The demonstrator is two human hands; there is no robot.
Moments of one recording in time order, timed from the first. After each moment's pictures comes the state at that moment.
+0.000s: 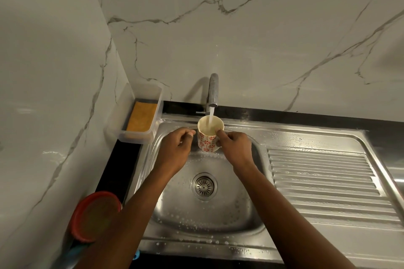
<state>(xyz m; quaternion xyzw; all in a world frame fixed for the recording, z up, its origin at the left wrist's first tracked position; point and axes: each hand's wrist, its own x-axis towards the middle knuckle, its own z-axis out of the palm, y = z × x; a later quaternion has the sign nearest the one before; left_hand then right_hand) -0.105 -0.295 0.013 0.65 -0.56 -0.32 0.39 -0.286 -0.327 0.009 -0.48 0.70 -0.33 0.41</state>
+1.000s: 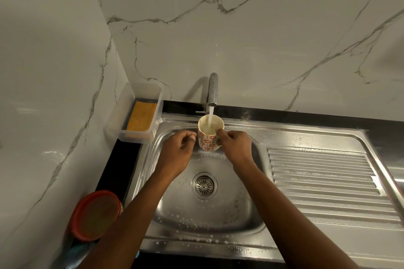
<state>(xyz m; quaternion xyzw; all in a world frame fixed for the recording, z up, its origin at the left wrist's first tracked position) -0.111 -0.286 0.015 0.66 -0.56 -0.33 0.39 -0.287 -0.327 0.011 -0.48 0.70 -0.34 0.41</state>
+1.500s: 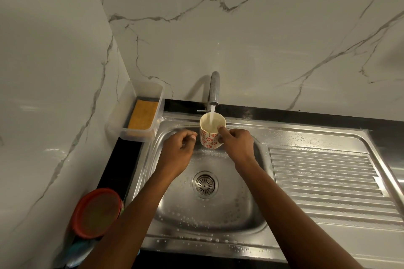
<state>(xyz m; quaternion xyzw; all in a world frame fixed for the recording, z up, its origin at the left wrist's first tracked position) -0.110 -0.285 0.012 0.66 -0.55 -0.34 0.39 -0.288 -0.328 0.017 -0.48 0.70 -0.34 0.40</state>
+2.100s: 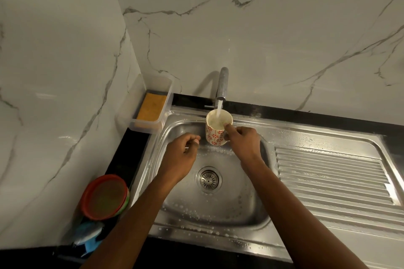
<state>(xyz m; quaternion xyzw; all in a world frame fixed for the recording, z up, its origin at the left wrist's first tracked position) -0.111 -0.253 0.007 0.67 -0.53 -0.36 0.38 -0.293 -0.320 0.018 -0.49 0.69 -0.33 0.41</state>
